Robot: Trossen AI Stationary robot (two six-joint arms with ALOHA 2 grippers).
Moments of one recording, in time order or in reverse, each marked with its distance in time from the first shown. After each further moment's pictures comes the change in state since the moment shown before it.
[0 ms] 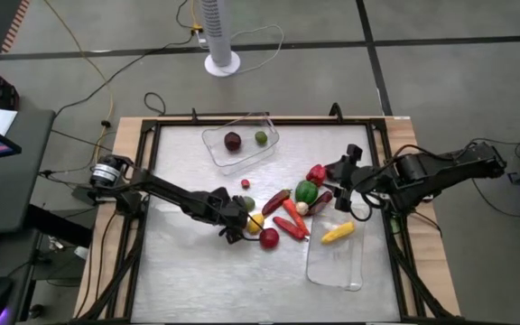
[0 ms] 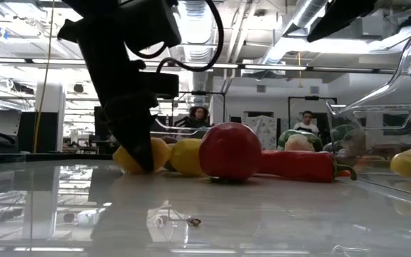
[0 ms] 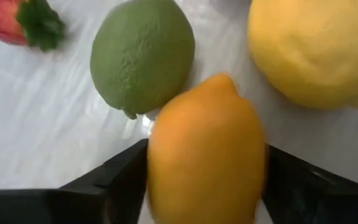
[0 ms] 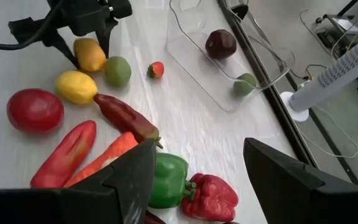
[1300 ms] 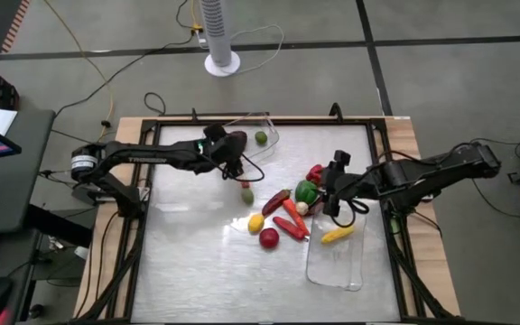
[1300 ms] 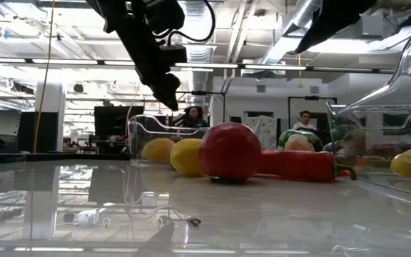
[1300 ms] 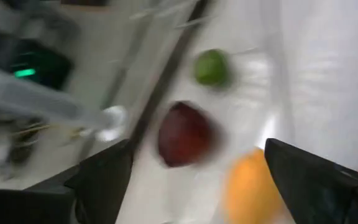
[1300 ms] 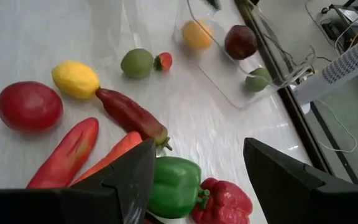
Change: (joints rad) left arm 0.427 -0.215 0.092 0.041 -0.301 0.651; right arm -0.006 0.129 0.000 0.067 -0.004 0.008
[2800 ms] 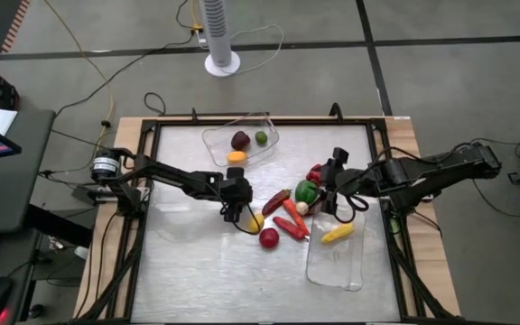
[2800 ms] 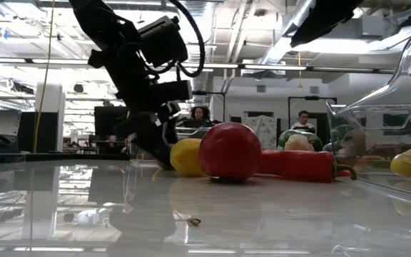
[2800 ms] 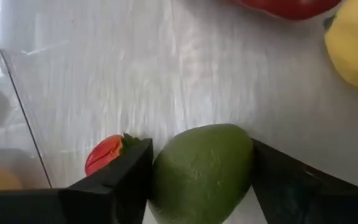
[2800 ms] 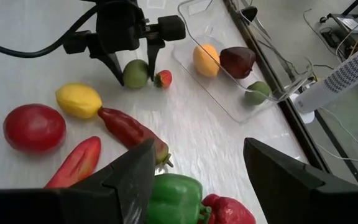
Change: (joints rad) left arm -0.194 0.194 -0.174 0.233 0.386 0.119; right arm -0.020 -0.006 0.000 0.067 -0.019 -0.022
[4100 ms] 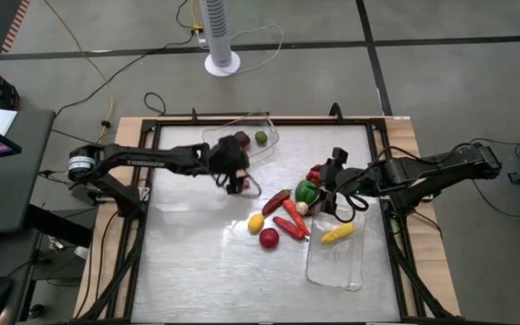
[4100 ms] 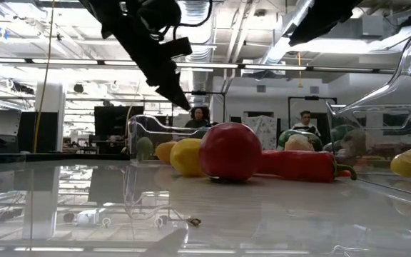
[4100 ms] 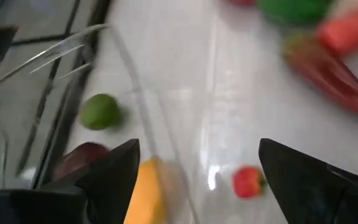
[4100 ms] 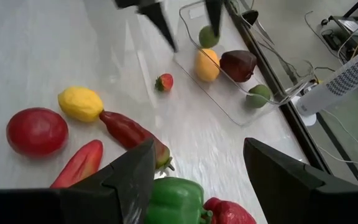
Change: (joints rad) left arm 0.165 -0.217 0.111 -0.113 -0.015 0.014; right arm -0.005 0.000 0.000 0.016 -0.008 -0.011
